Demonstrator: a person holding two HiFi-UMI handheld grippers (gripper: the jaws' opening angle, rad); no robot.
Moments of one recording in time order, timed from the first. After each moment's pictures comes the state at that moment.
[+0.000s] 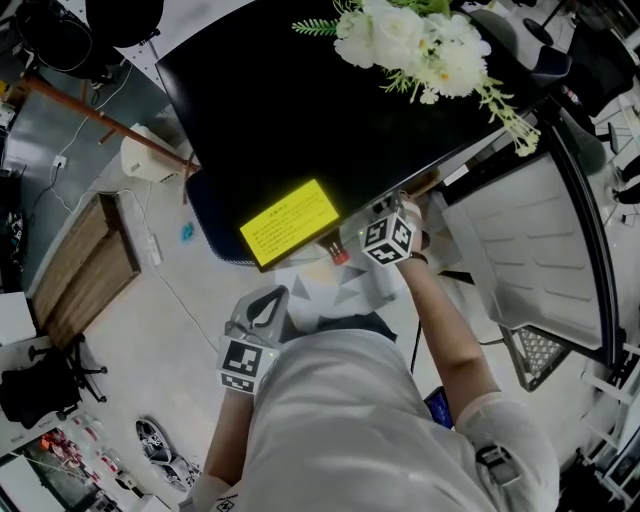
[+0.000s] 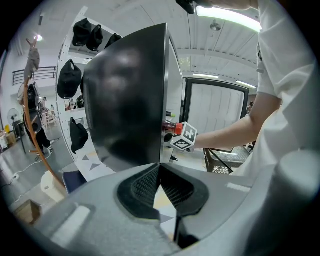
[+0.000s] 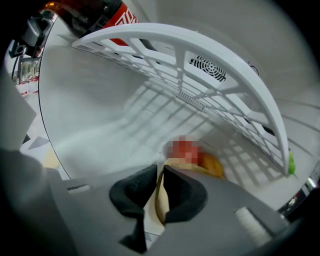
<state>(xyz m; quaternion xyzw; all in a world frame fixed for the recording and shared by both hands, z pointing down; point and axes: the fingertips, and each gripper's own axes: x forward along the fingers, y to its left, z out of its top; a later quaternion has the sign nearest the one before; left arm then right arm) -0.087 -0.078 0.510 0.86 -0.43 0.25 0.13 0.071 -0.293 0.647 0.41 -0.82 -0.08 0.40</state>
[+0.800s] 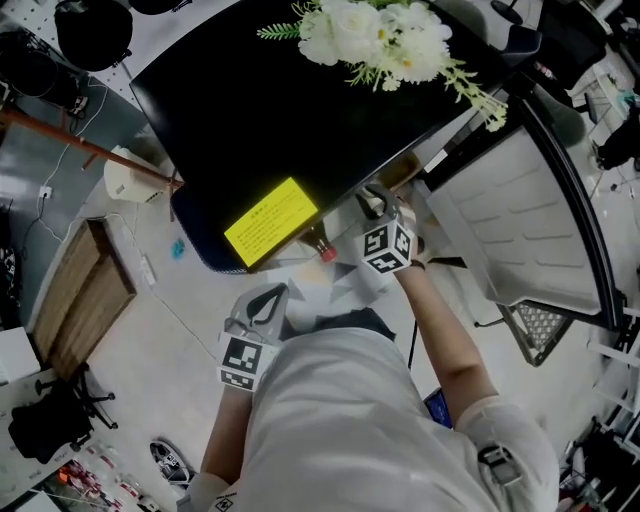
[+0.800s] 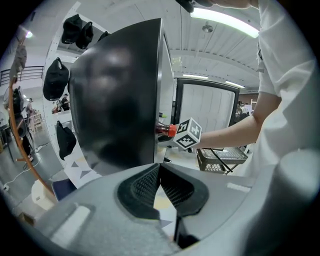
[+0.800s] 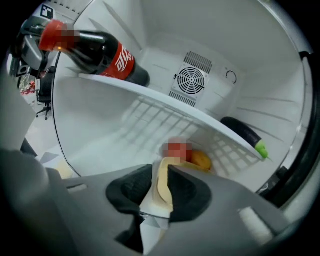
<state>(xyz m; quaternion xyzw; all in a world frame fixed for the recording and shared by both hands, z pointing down) -0.073 -0.085 0.508 0.88 -0.38 0.25 0.12 0.089 -0.262 0.615 0.45 -0.82 -0.05 0.36</state>
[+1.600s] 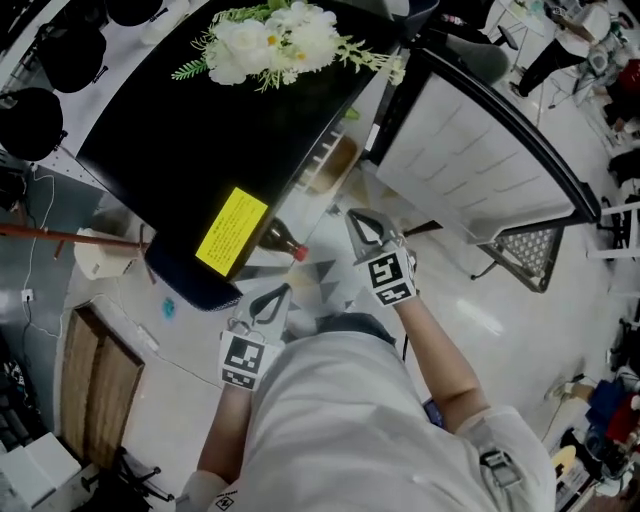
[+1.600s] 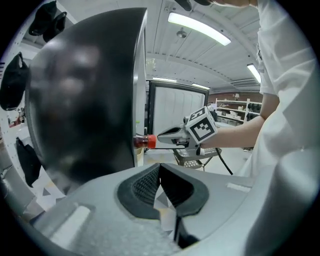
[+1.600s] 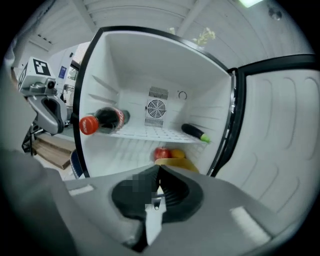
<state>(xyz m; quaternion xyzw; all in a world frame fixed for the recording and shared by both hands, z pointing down) -0.032 -0.089 0.497 0.95 -0.20 0.24 0.07 0.126 -0.166 0.533 0.58 -0.78 0.05 0.23</state>
